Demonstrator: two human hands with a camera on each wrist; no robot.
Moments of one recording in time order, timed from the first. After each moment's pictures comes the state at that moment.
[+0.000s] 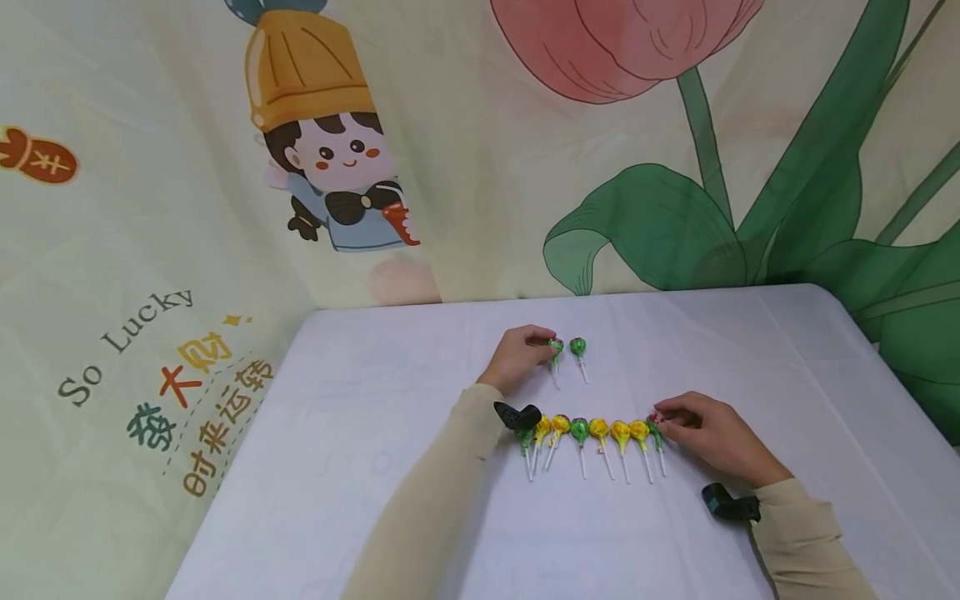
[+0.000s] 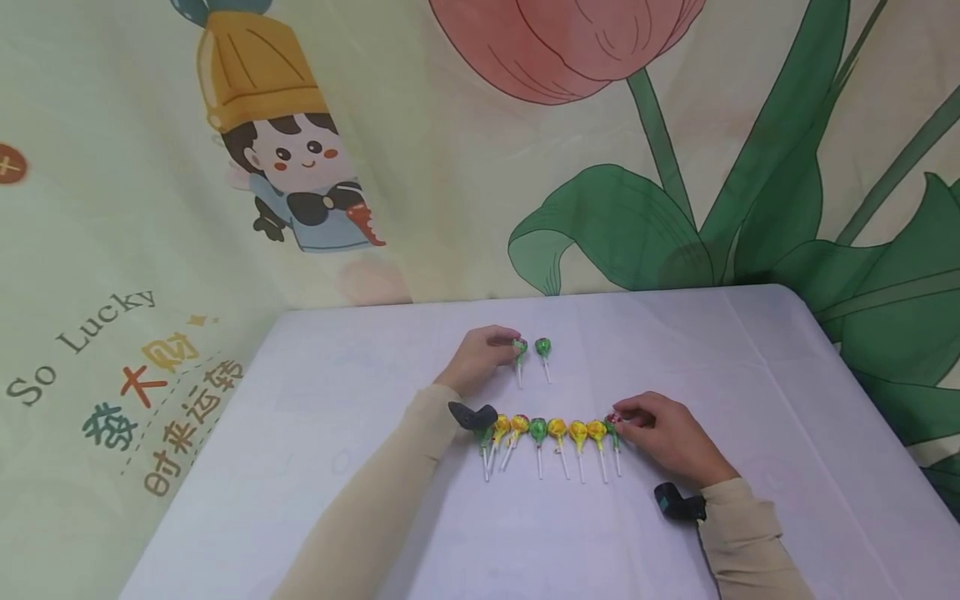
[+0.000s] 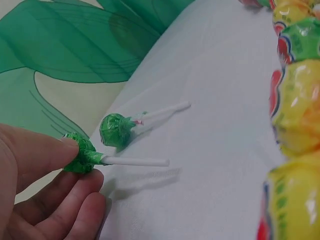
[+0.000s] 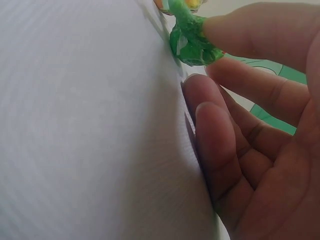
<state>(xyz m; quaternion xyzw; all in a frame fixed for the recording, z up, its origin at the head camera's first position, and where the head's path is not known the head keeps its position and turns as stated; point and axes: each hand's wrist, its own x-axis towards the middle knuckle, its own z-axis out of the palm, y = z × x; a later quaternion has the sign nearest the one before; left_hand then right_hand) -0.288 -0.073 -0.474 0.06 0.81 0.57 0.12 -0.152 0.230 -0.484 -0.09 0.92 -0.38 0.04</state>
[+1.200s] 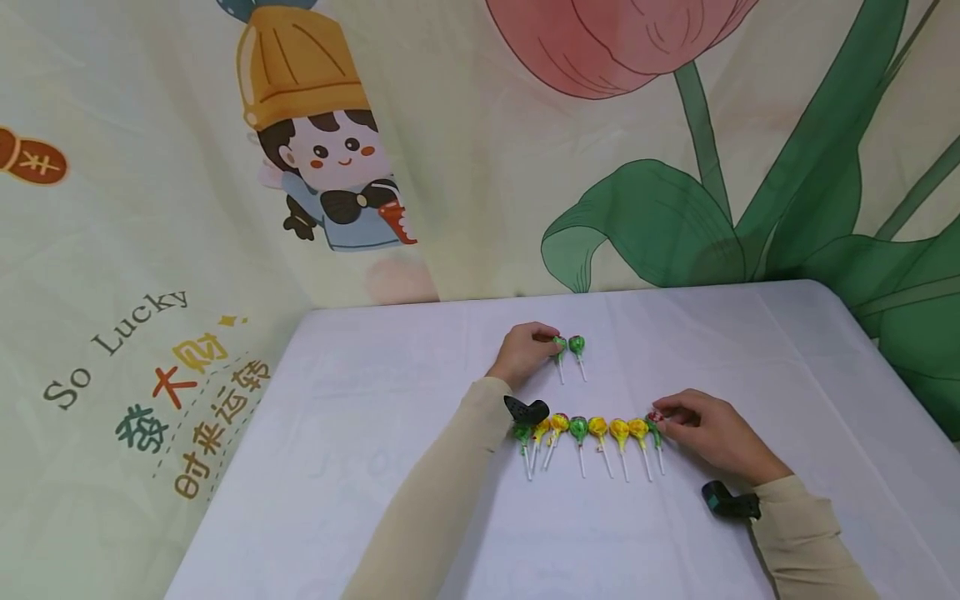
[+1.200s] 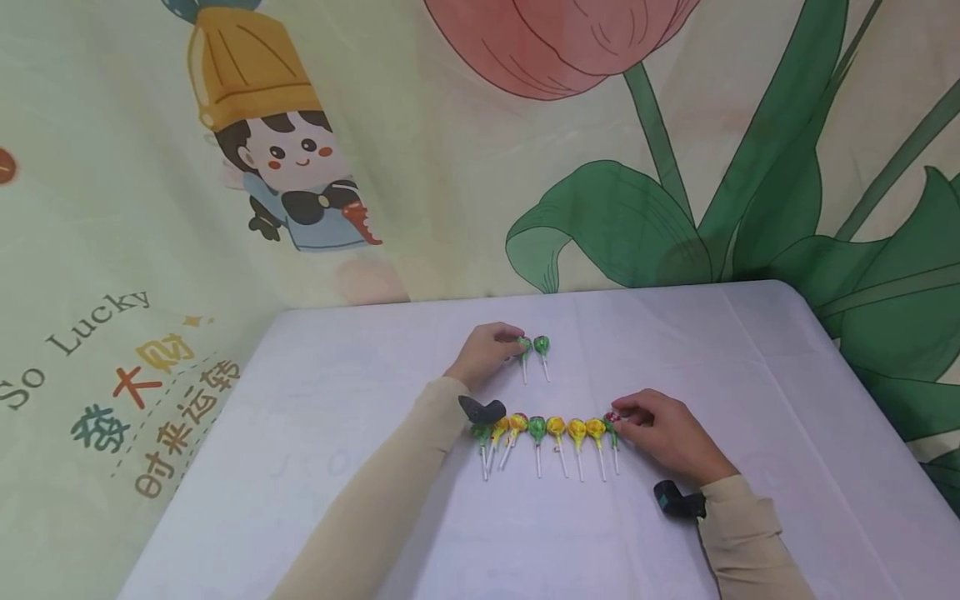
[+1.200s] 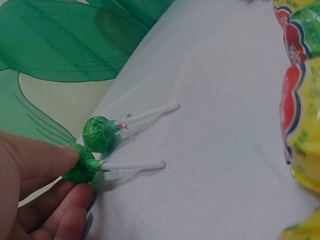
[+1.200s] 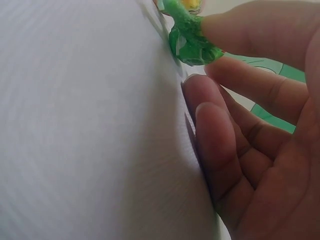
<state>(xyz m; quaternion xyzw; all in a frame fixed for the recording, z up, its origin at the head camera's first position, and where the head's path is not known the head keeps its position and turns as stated) -0.289 -0.059 -0.469 0.04 0.84 0.52 0.10 -0.153 0.231 -0.484 -0.09 0.92 -0.37 0.04</state>
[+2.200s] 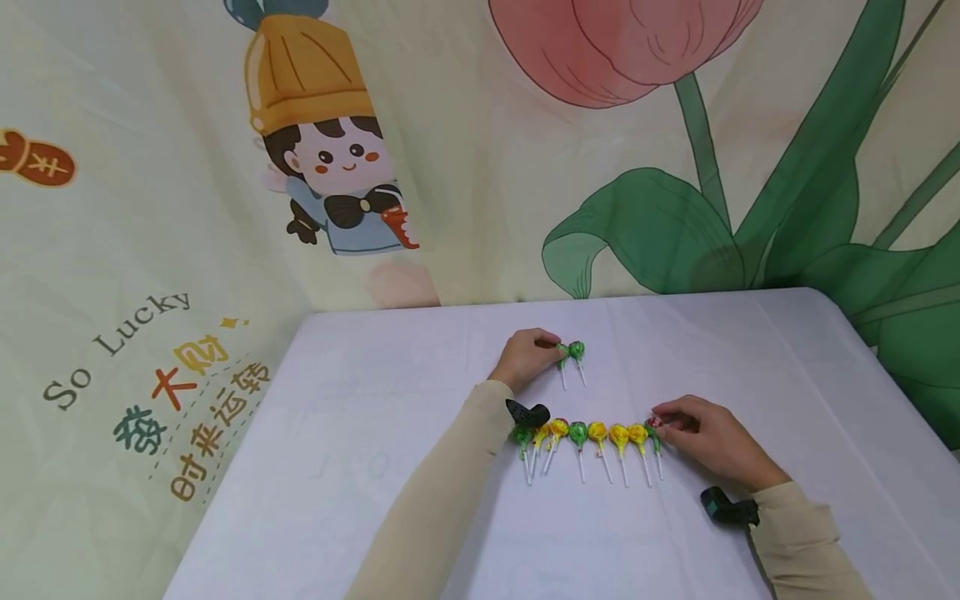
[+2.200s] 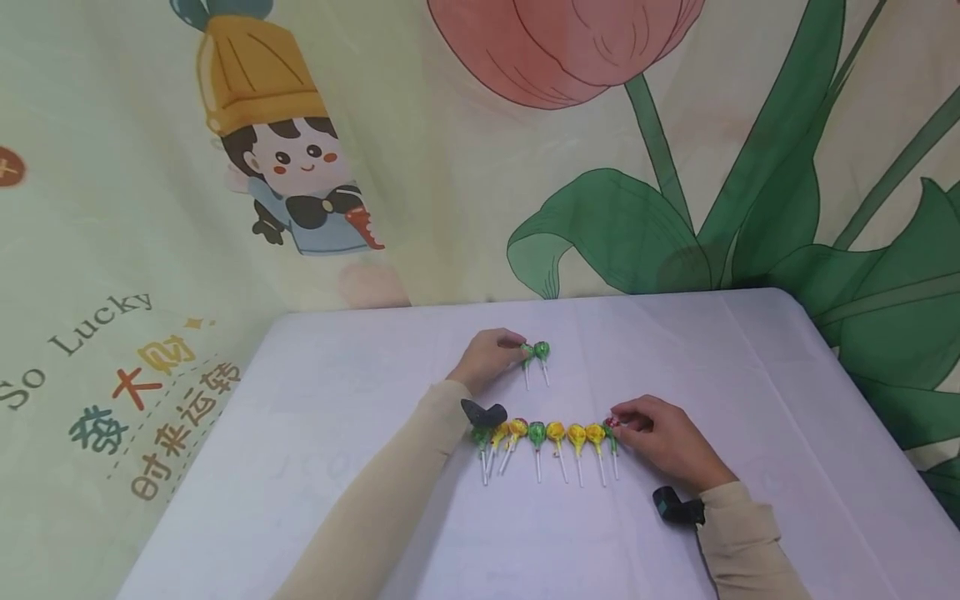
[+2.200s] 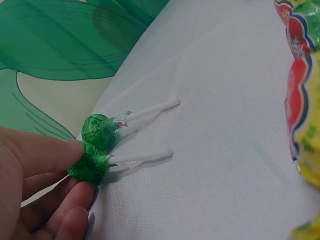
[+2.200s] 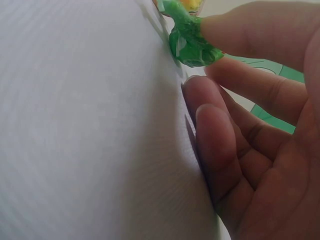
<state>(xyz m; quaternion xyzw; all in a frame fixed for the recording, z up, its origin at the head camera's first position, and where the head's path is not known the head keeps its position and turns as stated) -0.293 -0.060 -0.472 0.06 0.86 0.49 0.10 -0.153 0.230 -0.483 -0.09 0.92 -0.38 0.04</state>
